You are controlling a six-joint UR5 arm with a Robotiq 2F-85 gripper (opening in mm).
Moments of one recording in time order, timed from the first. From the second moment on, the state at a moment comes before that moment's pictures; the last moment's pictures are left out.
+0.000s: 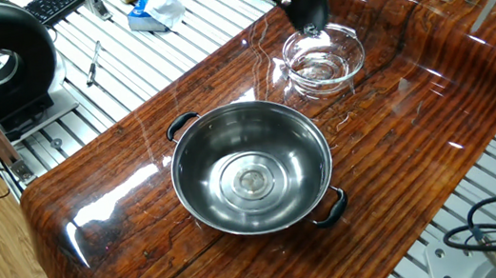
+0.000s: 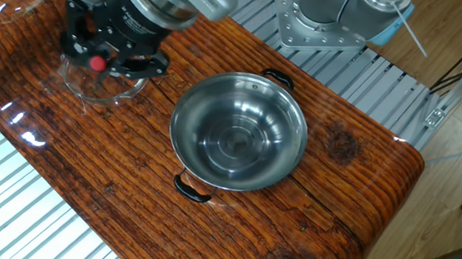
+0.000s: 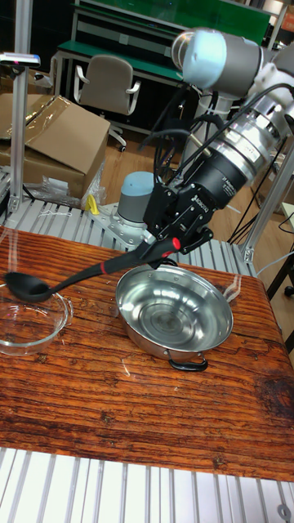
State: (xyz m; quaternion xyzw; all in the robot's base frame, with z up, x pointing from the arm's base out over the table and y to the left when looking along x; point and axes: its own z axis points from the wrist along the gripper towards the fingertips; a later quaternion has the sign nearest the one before) arm 0.630 -0.007 0.312 -0.21 0.93 -0.26 0.14
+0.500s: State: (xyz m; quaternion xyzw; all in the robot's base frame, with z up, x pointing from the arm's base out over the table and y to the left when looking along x) arm 0.602 0.013 0.301 -0.19 0.96 -0.20 0.10
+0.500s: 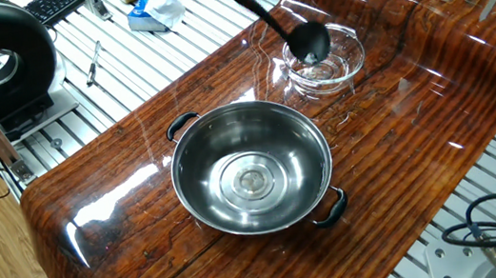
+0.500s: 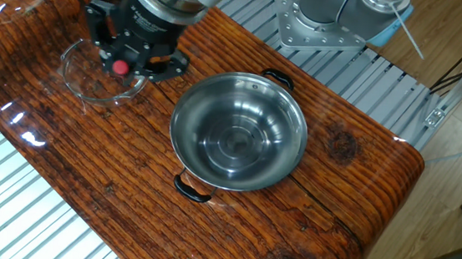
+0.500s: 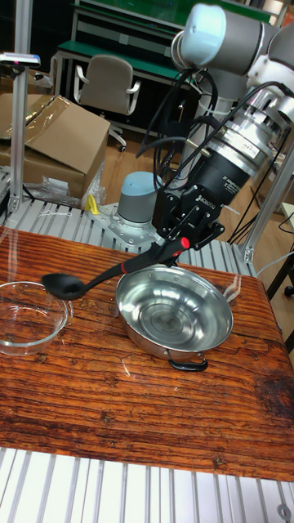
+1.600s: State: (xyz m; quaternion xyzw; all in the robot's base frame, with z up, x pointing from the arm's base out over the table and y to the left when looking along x) arm 0.560 0.013 0.257 -0.22 0.97 -0.11 0.07
